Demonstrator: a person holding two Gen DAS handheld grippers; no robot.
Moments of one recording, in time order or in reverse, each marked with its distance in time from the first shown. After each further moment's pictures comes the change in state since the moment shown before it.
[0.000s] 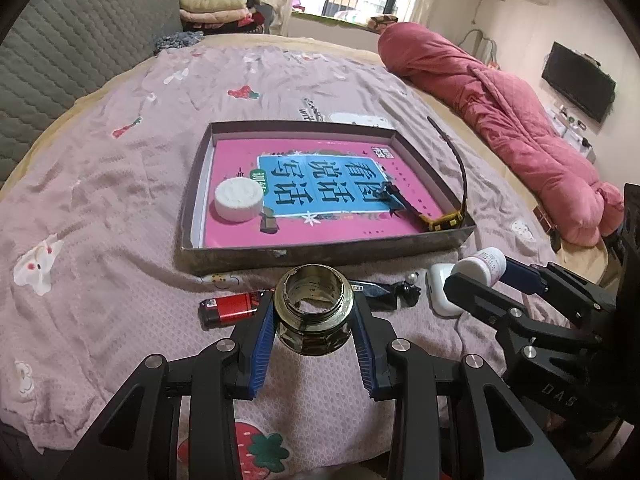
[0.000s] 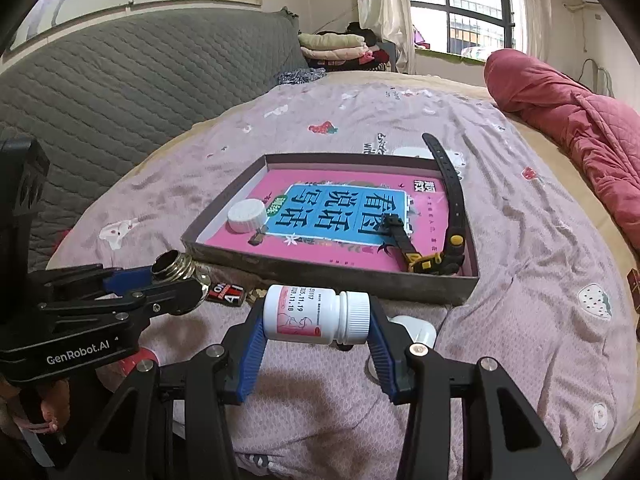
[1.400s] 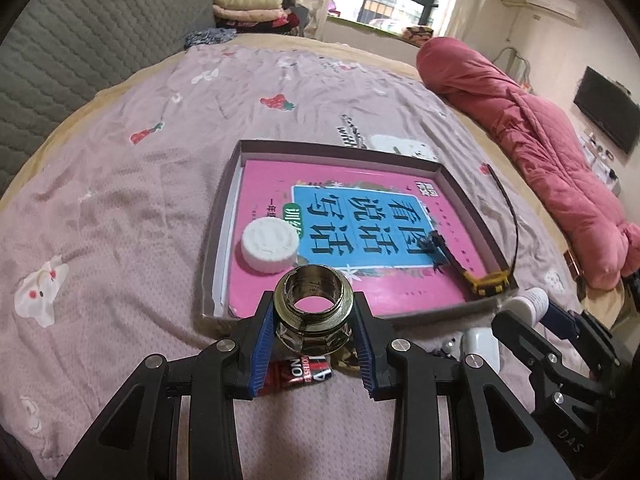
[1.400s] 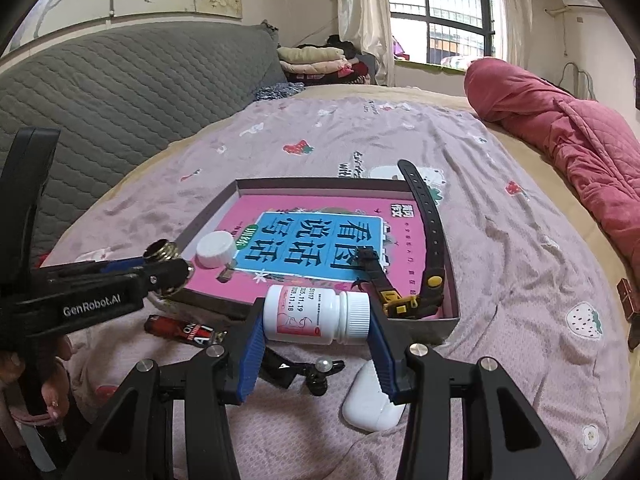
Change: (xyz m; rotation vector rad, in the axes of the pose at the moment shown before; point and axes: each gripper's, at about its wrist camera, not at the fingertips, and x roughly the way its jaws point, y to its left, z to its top) left arm 0.036 0.023 0.048 -0.101 -0.011 0.076; right arm 0.016 -0.016 0.023 0.027 -0.048 -0.073
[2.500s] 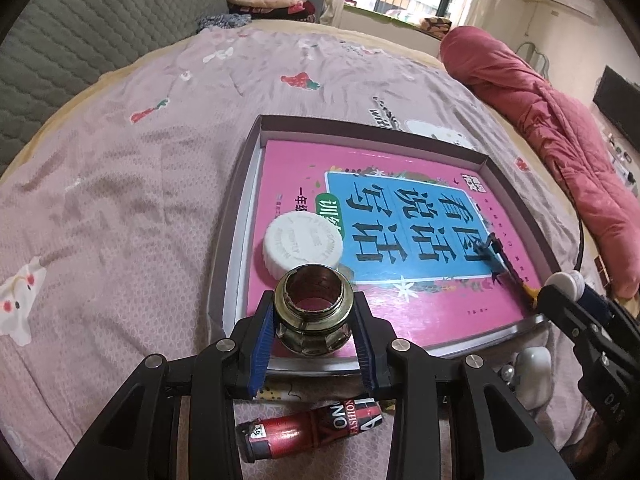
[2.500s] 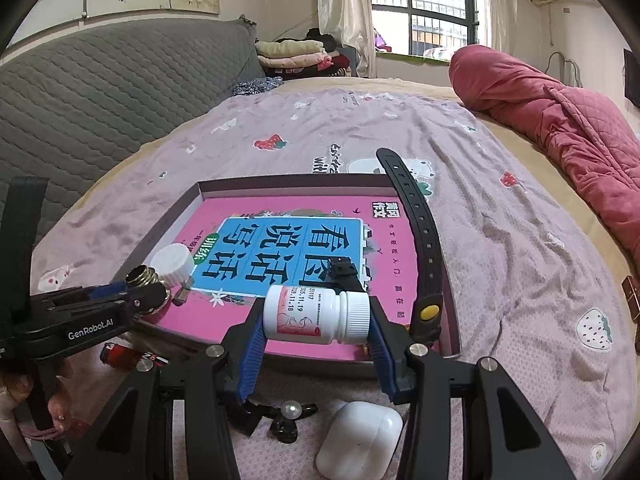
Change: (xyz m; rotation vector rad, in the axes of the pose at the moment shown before) left arm 0.058 0.017 0.005 -0.003 0.027 0.064; right arm 0.046 -0.018 0.013 0.033 0.021 -0.055
